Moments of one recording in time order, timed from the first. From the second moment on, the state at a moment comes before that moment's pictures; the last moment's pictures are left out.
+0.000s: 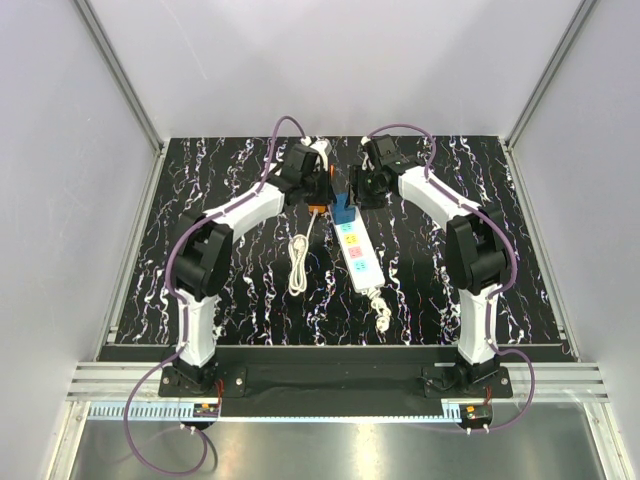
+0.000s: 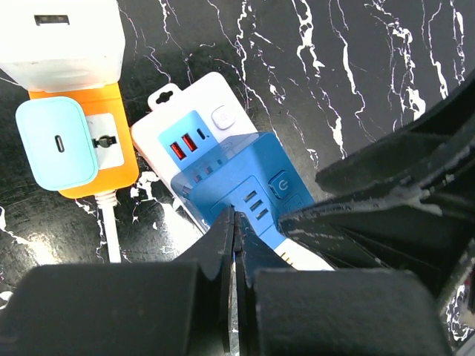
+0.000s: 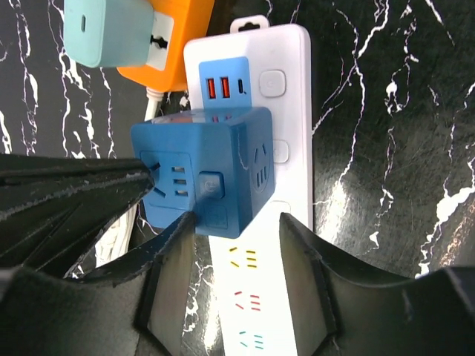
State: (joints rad) left arm -0.51 2.03 1.57 -0.24 0.20 -0.41; right arm 0.42 2.06 1.71 -0.60 -0.17 0.39
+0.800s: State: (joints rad) left arm -0.30 1.94 1.72 -0.46 -0.09 -0.23; right arm 0.42 1.90 1.67 -0.73 -0.20 0.36
